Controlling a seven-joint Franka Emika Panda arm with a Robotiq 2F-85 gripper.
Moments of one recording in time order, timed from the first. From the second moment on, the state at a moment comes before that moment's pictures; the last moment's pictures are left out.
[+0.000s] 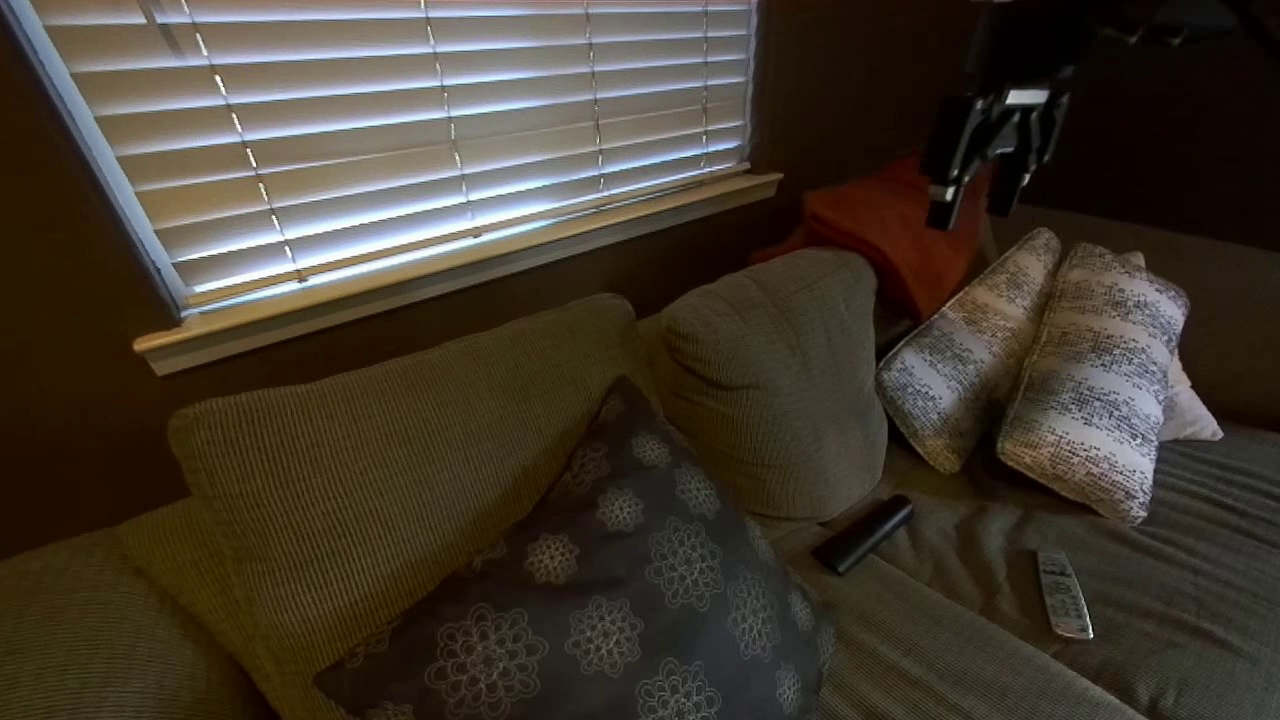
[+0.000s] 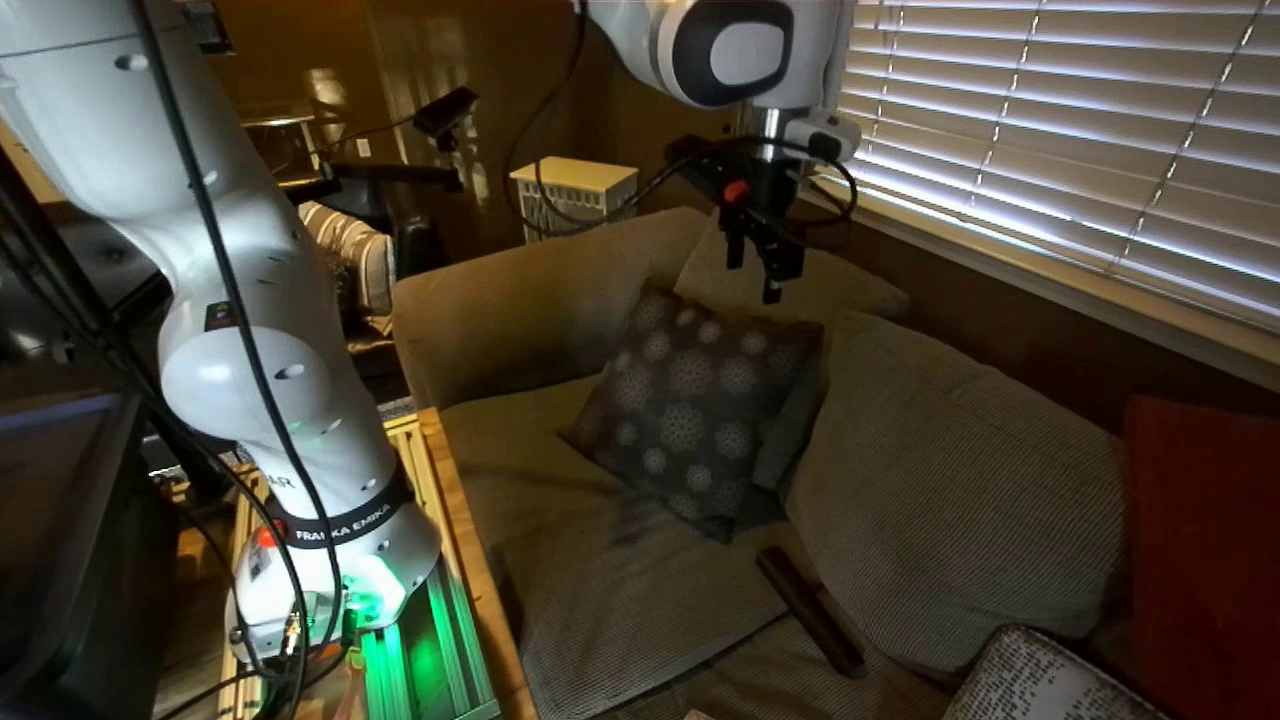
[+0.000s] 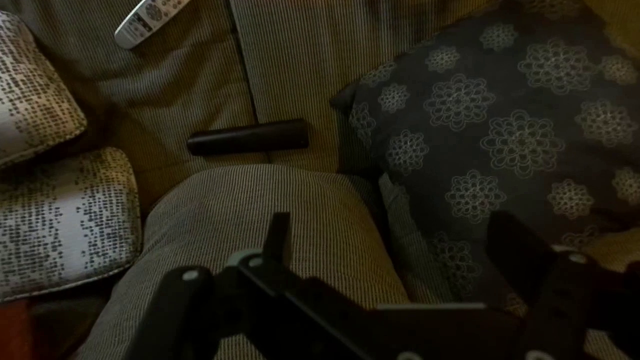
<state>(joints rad) -0.01 -0.10 -0.03 -2.27 0.03 2.22 0.07</state>
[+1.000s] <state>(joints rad) -0.16 0.43 -0.10 -2.00 0.11 2.30 0.07</state>
